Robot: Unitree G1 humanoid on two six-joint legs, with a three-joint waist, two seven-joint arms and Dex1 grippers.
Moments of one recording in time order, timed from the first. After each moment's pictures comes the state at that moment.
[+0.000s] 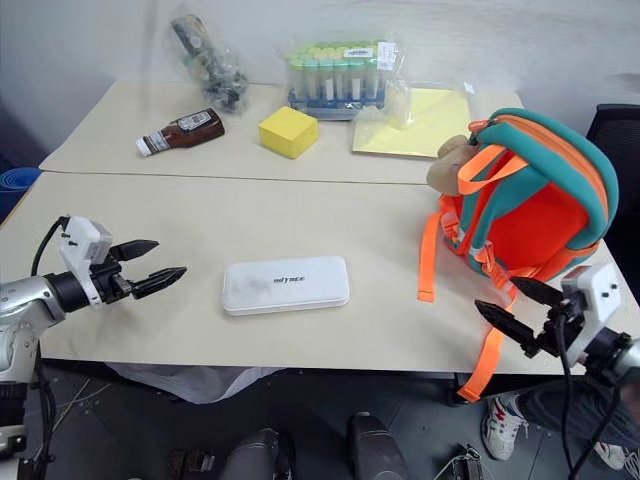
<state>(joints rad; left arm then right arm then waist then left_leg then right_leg) -0.24 0.83 0.30 0.08 -0.38 0.40 -0.90 0.14 -0.78 -0.54 -0.31 0.66 0.54 0.88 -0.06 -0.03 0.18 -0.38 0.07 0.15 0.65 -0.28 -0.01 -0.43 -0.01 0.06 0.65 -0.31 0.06</state>
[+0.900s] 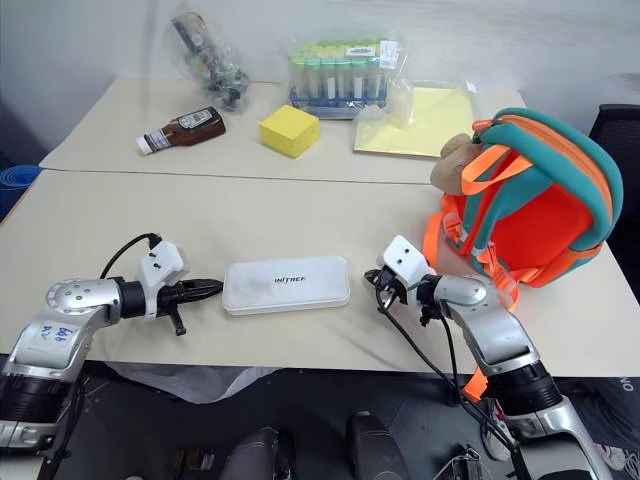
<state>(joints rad) -0.32 0.76 0.03 0.03 -0.23 0.39 -0.91 -0.44 -0.57 0.22 -0.08 0.18 0.50 0.75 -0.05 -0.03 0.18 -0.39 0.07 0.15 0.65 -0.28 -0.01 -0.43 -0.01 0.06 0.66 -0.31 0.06</state>
